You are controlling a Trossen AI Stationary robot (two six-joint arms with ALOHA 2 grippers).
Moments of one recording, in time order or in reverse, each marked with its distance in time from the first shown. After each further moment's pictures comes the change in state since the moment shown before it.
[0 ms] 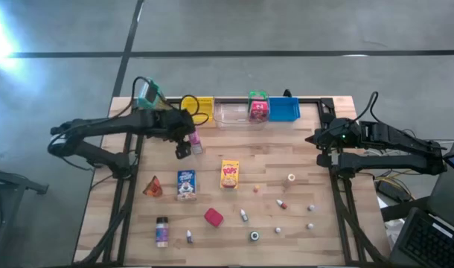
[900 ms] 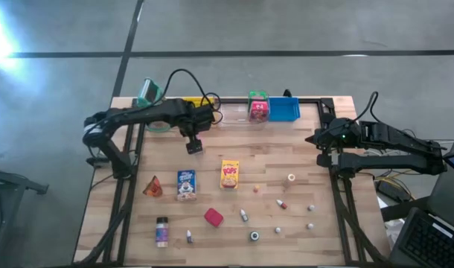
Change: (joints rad) left arm 0.079 0.359 0.261 -0.215 0.060 0.063; right arm 0.000 0.000 0.000 0.000 0.000 0.000
